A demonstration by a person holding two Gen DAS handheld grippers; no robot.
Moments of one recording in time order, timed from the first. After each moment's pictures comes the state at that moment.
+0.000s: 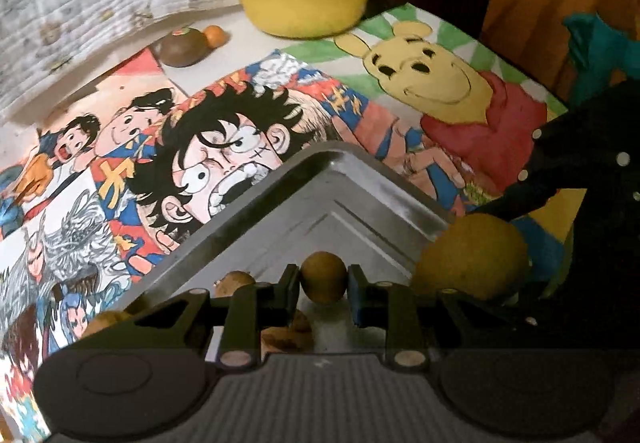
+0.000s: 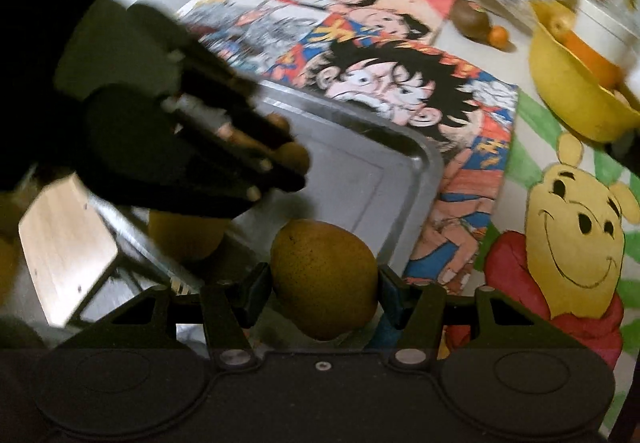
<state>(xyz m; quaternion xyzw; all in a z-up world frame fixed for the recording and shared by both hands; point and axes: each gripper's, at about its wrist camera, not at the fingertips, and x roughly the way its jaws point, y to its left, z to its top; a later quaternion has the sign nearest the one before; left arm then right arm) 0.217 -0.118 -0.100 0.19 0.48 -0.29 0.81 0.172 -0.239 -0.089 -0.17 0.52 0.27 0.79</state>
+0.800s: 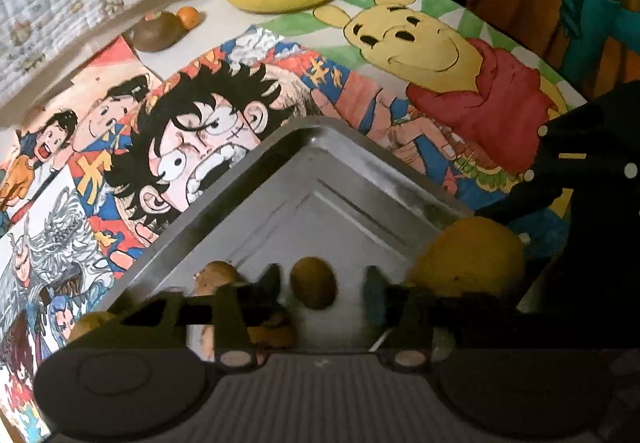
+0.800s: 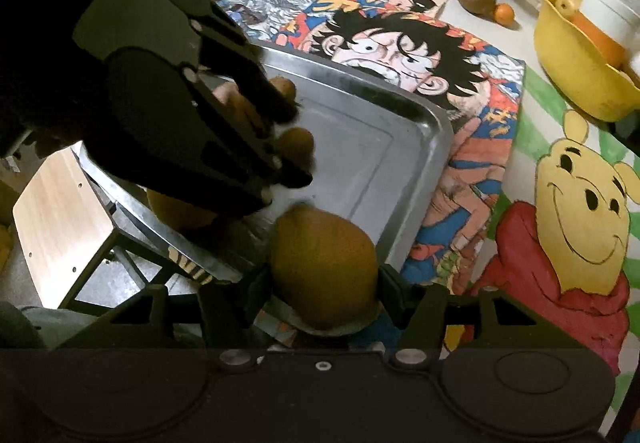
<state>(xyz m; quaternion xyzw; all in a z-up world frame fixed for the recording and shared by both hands) 0.216 -0.128 -0.107 0.21 0.50 -0.30 0.79 0.160 -0.240 -0.103 -0.18 0.55 0.25 0.78</state>
